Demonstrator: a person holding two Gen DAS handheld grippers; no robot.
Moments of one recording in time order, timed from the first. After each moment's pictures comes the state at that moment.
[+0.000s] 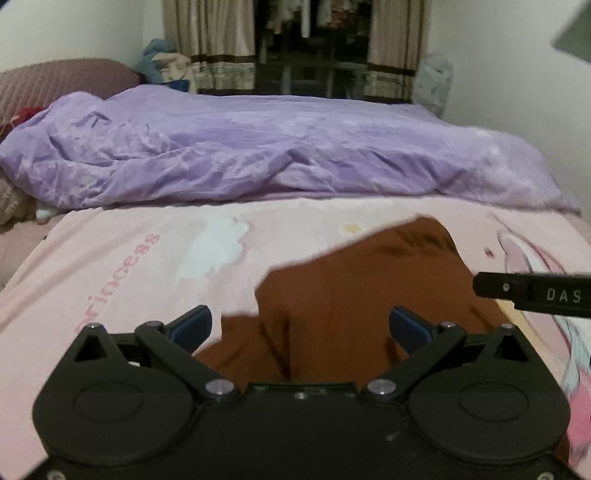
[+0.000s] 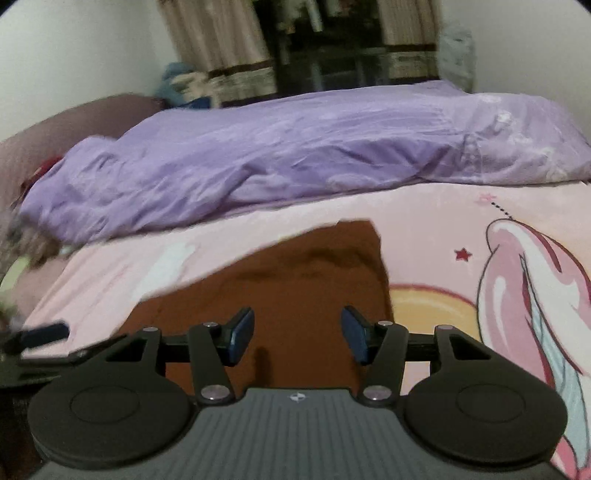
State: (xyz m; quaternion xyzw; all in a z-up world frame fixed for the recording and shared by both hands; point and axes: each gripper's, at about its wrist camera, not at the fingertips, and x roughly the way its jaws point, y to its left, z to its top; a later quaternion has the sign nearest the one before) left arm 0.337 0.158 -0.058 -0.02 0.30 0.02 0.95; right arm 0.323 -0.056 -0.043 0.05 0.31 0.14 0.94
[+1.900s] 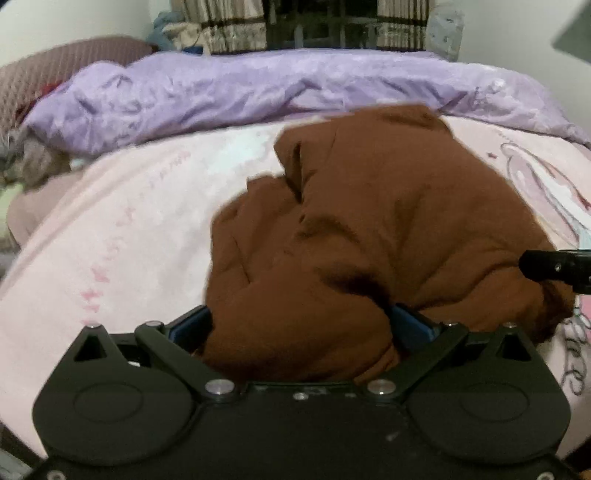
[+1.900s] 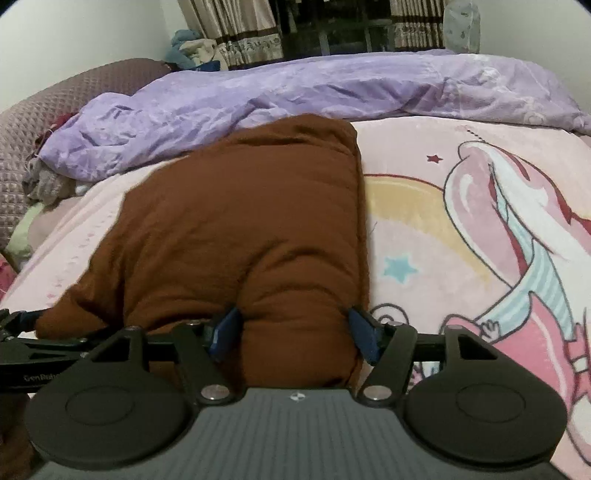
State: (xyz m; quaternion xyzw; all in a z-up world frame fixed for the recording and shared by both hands) left arm 0.241 0.141 -0.101 0.01 0.36 0.06 0.93; right arm 0.239 -0.089 -0.078 0.05 0.36 0.15 0.92
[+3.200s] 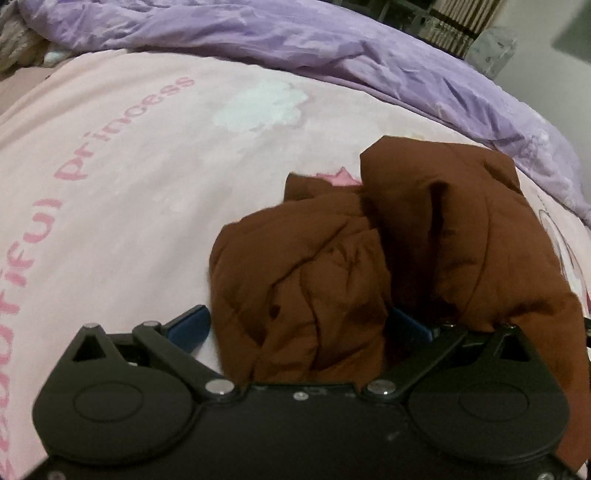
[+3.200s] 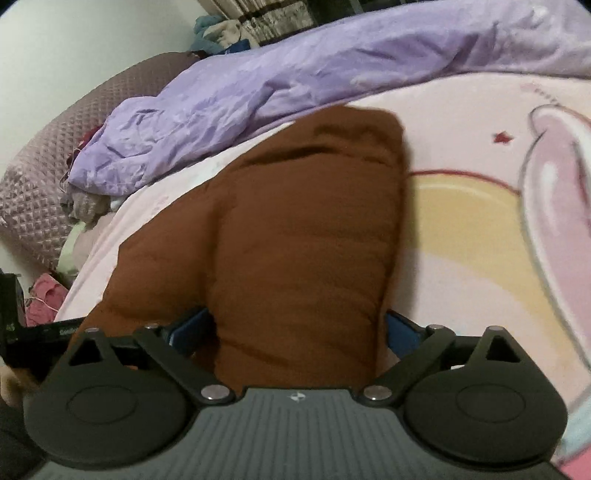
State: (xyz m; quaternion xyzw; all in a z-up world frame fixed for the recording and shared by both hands) left arm 0.367 0.226 -0.145 -0.17 0.43 0.03 0.89; right arm 0.367 -0.093 -0.112 0.12 0.42 0.25 0.87
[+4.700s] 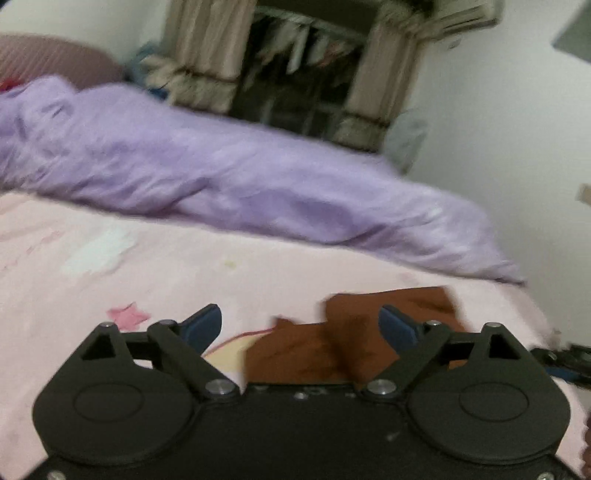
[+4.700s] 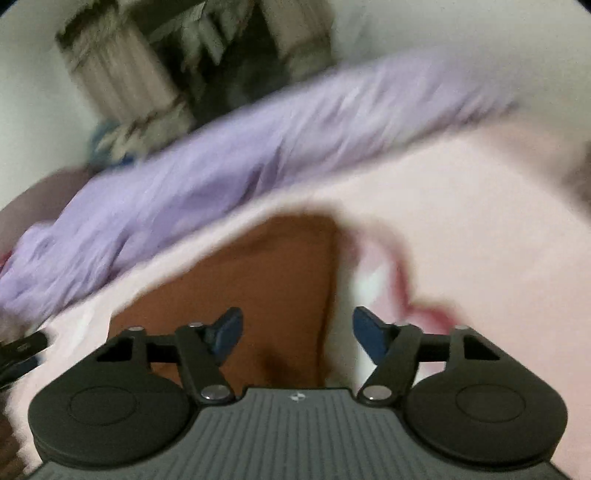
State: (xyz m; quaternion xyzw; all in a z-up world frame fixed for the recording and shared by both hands) left arm 0.328 0.024 -0.034 -0.13 0.21 -0.04 0.97; right arm 0.306 -0.314 -0.038 0.17 0.25 0.04 0.95
